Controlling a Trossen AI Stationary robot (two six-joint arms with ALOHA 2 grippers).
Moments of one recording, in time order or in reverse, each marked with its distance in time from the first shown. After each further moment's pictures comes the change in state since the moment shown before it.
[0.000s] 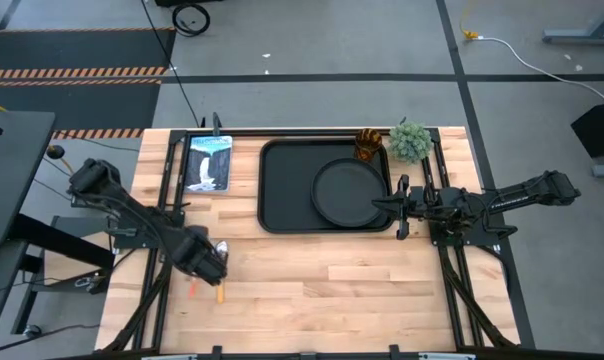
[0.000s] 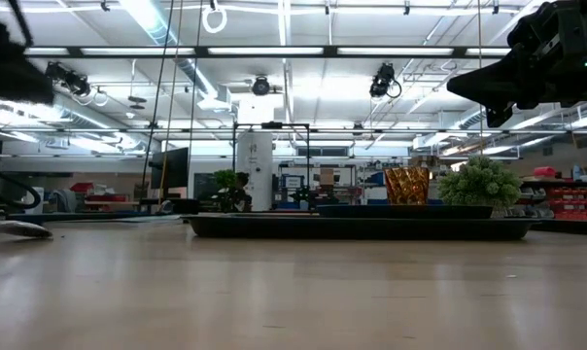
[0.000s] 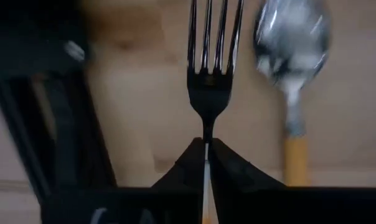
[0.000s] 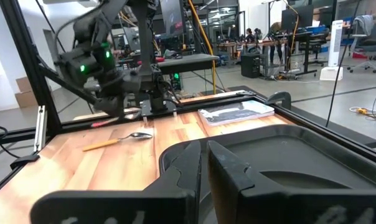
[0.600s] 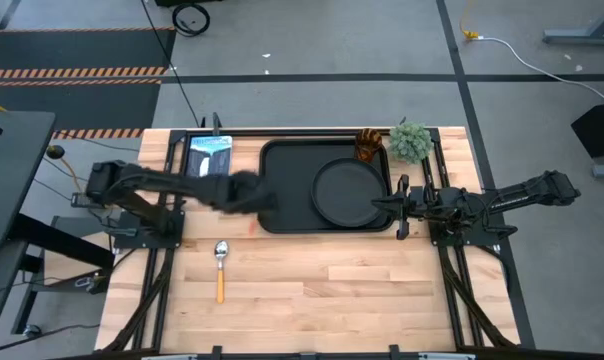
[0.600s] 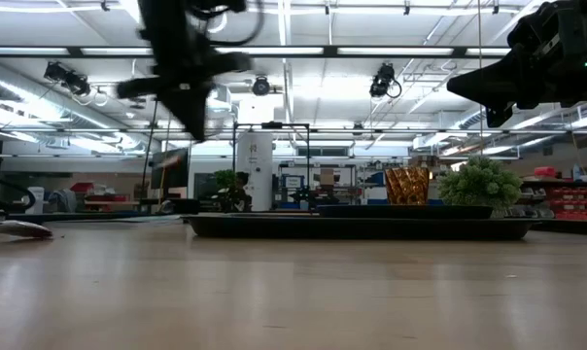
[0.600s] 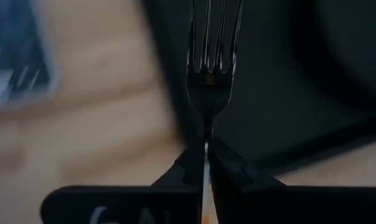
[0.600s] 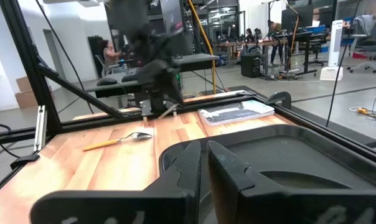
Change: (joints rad) left arm 0.588 0.136 0.331 0.176 -0.436 0.767; right arm 0.000 0.000 0.000 0.000 0.000 0.000
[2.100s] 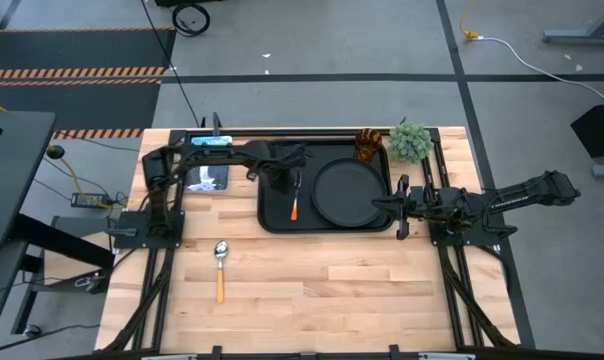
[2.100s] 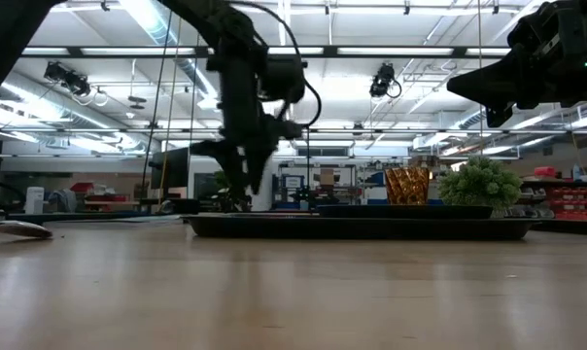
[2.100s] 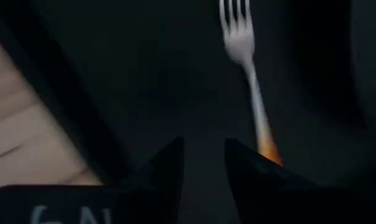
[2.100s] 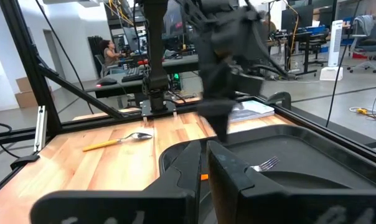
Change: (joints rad) left arm 0.348 0.424 0.289 0.054 0.418 0.476; right arm 0.000 0.000 0.000 0.000 0.000 0.000
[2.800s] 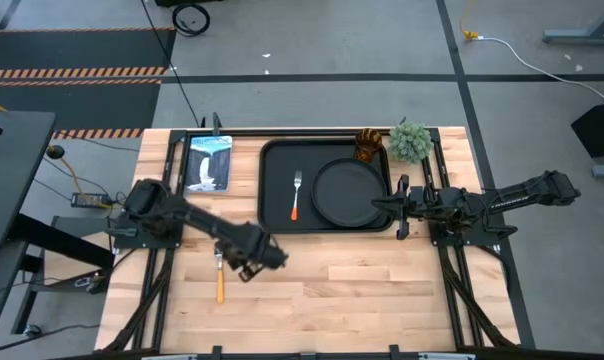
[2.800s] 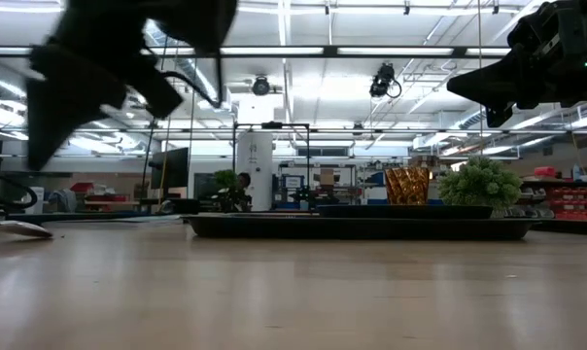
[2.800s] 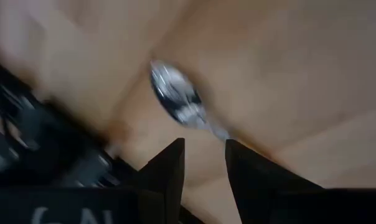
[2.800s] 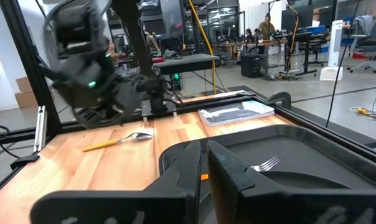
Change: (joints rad) left arm -0.627 -0.071 -0.107 -0.533 0.048 -0.211; right arm 0.000 0.000 0.000 0.000 0.000 0.000
